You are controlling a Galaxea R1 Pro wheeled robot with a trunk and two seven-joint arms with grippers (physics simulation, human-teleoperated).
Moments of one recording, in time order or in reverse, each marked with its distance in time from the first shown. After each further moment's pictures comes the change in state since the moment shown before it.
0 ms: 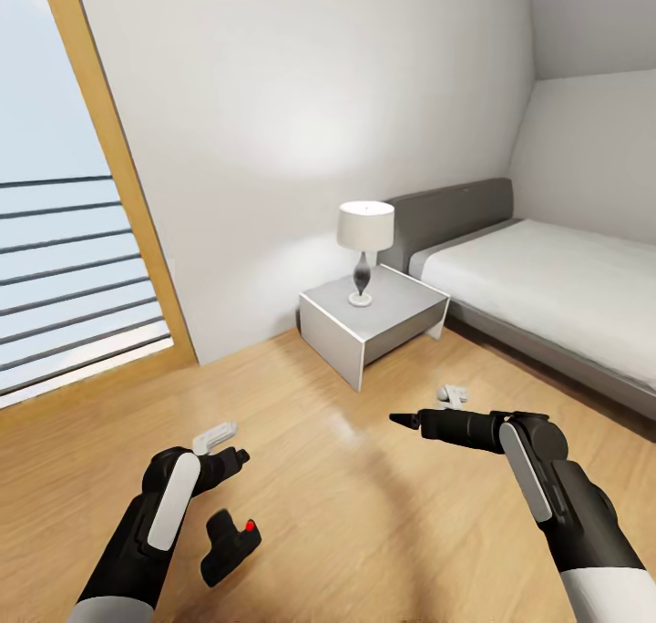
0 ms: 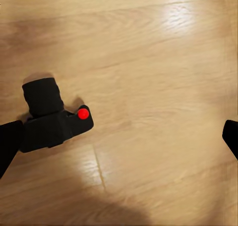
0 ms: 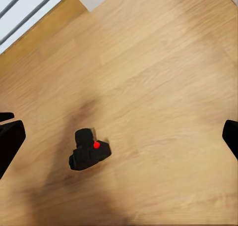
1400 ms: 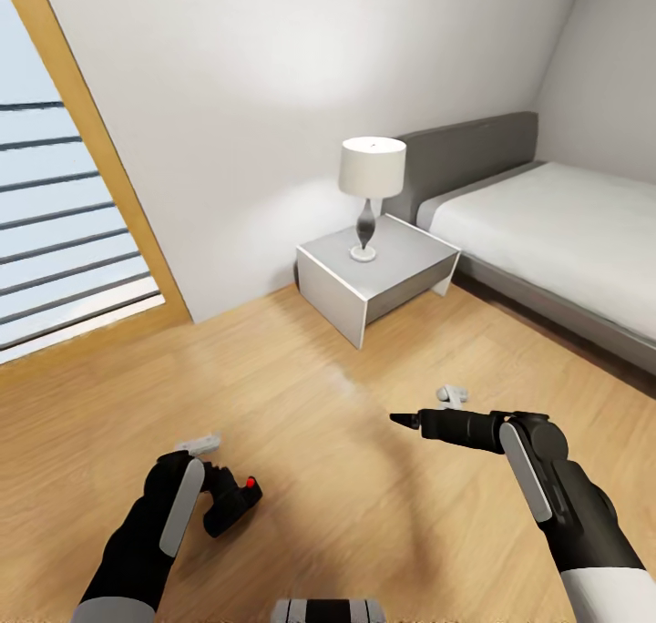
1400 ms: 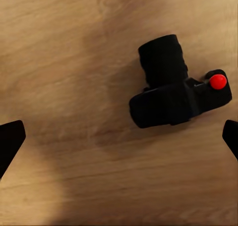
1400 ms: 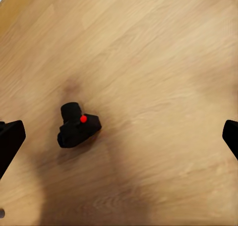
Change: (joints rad) left arm 0.001 -0.001 -0.003 0.028 -0.270 0.030 0.151; right arm 0.000 0.000 -0.001 0.000 0.001 0.000 0.000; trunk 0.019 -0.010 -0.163
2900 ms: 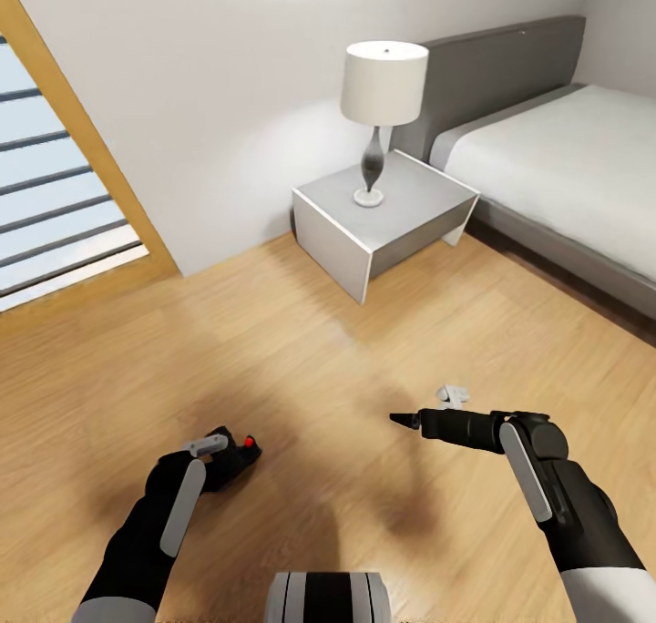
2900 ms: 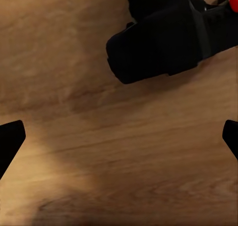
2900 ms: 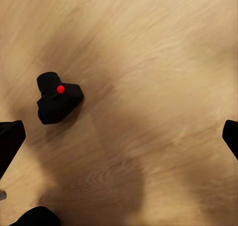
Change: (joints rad) left arm 0.000 -0.002 -0.003 0.004 0.013 0.003 -0.087; right arm 0.000 0.000 -0.001 0.000 -0.001 0.000 0.000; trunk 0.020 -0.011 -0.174
